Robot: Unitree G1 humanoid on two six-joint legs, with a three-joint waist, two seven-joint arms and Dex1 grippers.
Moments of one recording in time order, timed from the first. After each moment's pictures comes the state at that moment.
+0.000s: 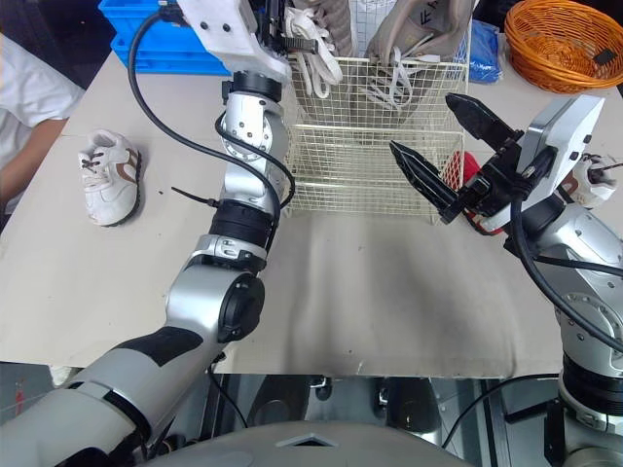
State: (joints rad) left arm -1.07 0.02 0.11 0.66 -0.02 -0.51 -0.02; right arm -0.26 -0.57 -0.25 -0.68 0.86 0.54 0.43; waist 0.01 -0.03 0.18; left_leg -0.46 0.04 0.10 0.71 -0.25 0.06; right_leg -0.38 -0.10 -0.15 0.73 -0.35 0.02
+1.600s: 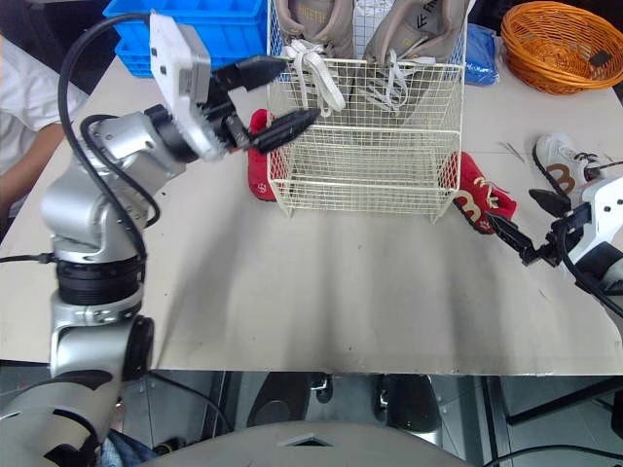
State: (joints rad) left arm -0.69 0.66 0.03 -0.29 -0.60 0.62 -0.87; right arm 0.07 -0.76 -0.43 -0.24 0.65 0.50 0.69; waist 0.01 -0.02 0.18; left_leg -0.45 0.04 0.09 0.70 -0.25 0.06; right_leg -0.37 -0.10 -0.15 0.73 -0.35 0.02
